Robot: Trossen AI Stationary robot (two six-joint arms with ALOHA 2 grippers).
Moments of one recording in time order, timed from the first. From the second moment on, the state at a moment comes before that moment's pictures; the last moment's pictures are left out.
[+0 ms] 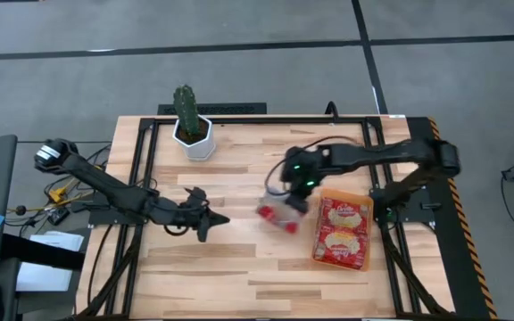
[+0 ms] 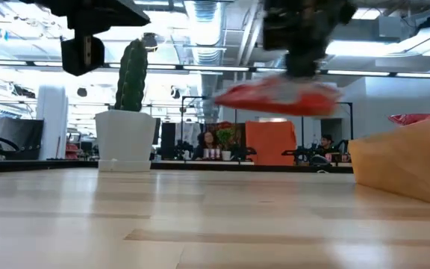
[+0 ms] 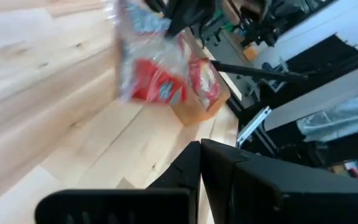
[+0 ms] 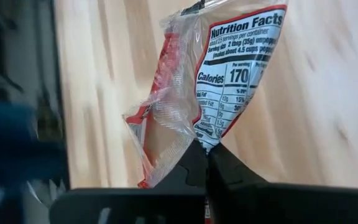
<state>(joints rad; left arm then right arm) -0.43 1.12 0.56 0.32 -0.46 -1.02 -0.10 1.54 1.12 -0.54 -0.42 0.35</state>
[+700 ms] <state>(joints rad) -0.43 1.10 0.56 0.17 -0.46 -1.01 -0.11 1.11 0.99 -1.28 -0.15 0.15</state>
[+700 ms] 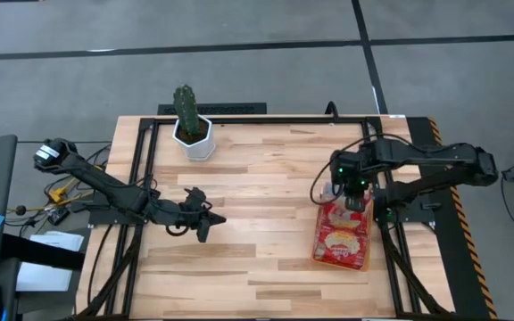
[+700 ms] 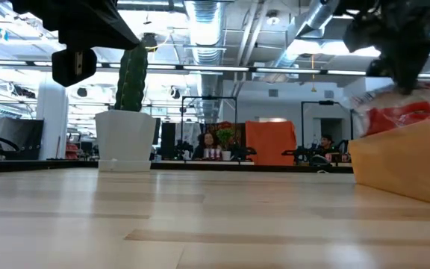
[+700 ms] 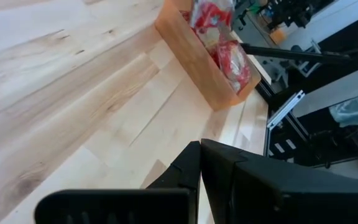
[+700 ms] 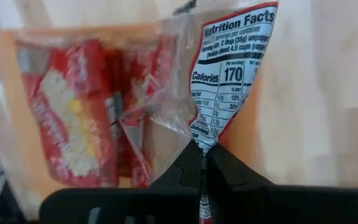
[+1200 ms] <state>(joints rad) -0.43 1.10 0.56 0.16 -0.46 -1.01 -0.11 1.12 0.85 -1.19 -0.26 0.08</state>
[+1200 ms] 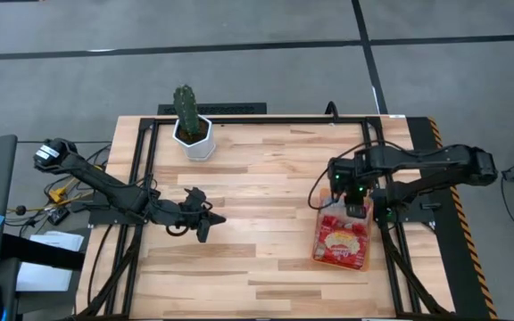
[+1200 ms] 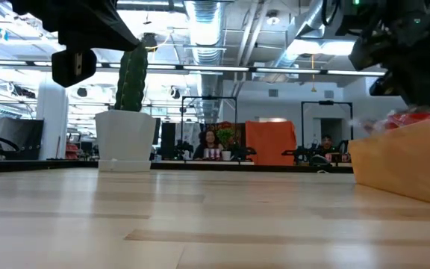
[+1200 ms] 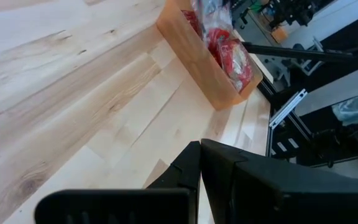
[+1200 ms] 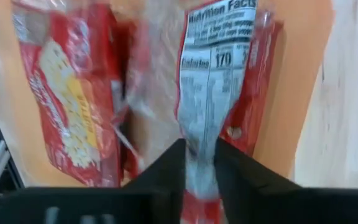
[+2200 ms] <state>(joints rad) -0.38 0.52 0.55 0.28 -0.43 -0.26 -0.12 0.56 1.08 -0.84 -0.23 0.18</state>
